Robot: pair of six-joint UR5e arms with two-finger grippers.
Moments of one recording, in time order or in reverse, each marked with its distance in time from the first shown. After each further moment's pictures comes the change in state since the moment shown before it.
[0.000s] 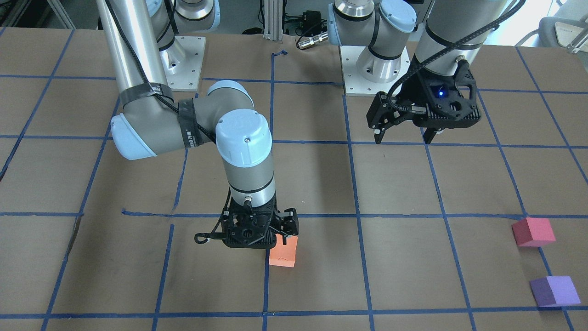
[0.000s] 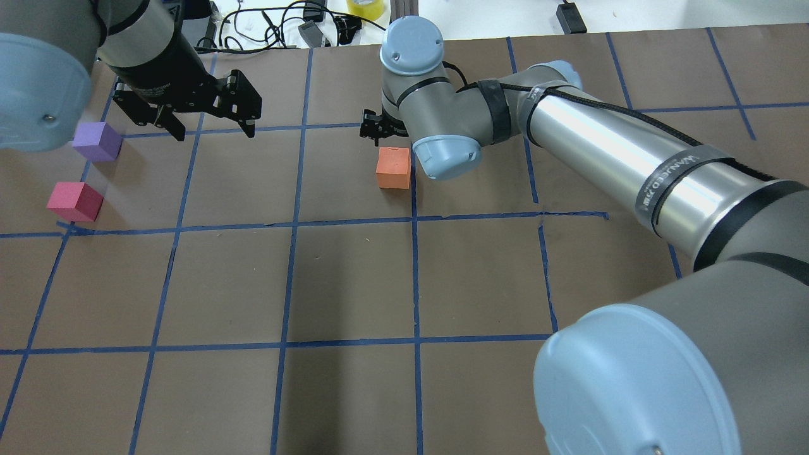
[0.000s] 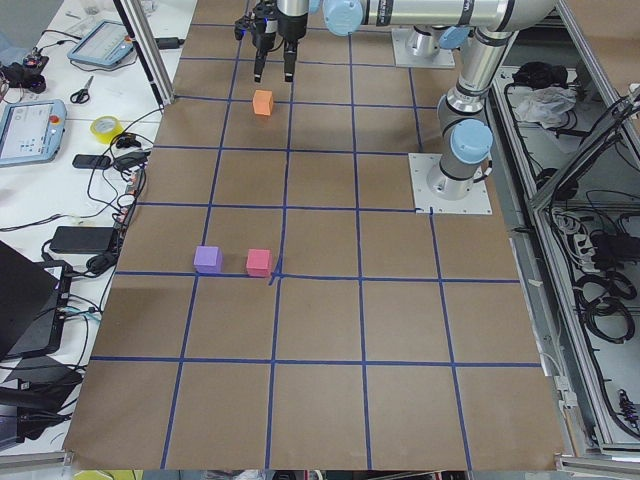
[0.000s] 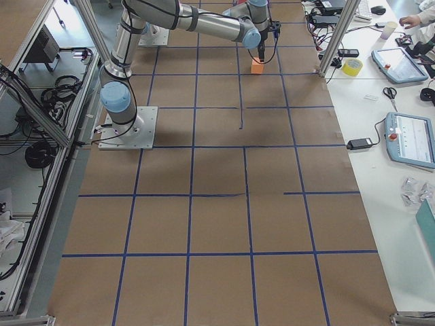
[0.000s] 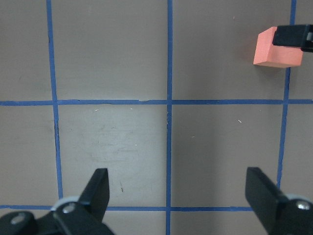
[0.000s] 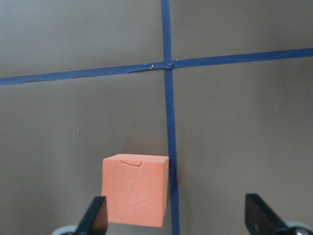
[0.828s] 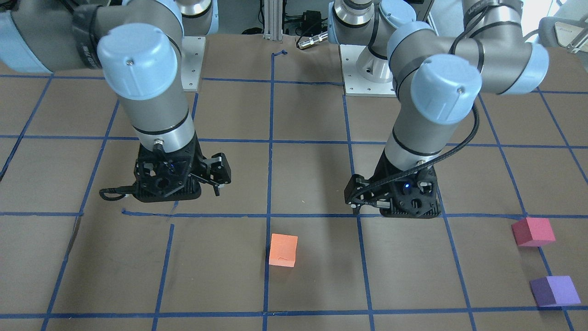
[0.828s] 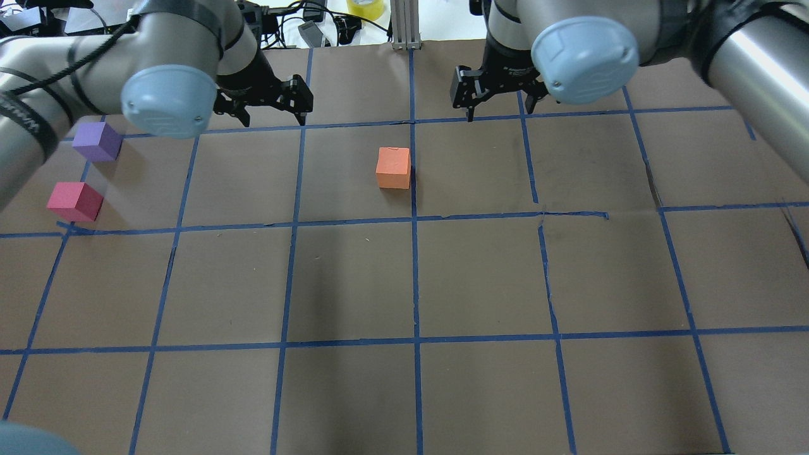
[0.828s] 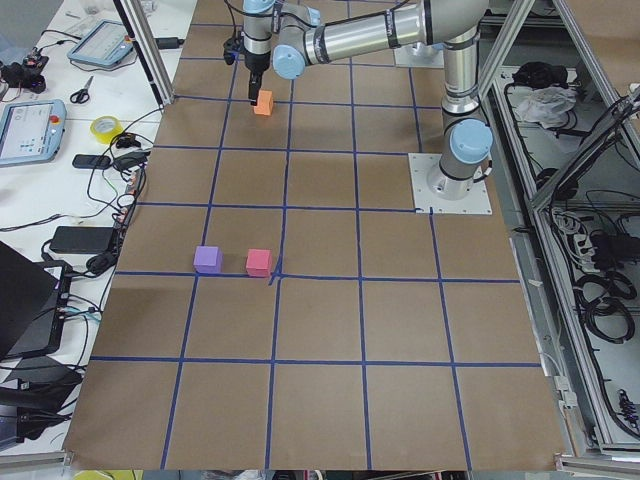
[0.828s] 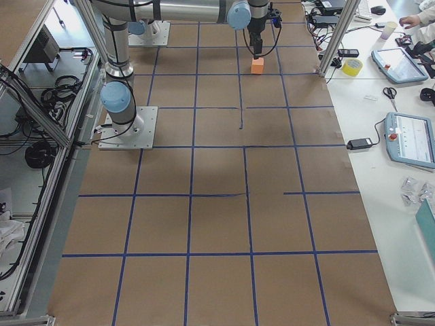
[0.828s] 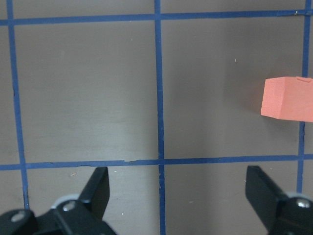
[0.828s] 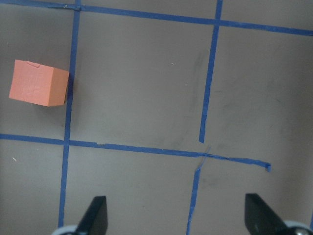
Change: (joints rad) left arm -0.126 -0.348 0.029 0.383 -0.008 -0.051; right arm -0.207 -0.318 0.011 0.494 -0.013 -0.373
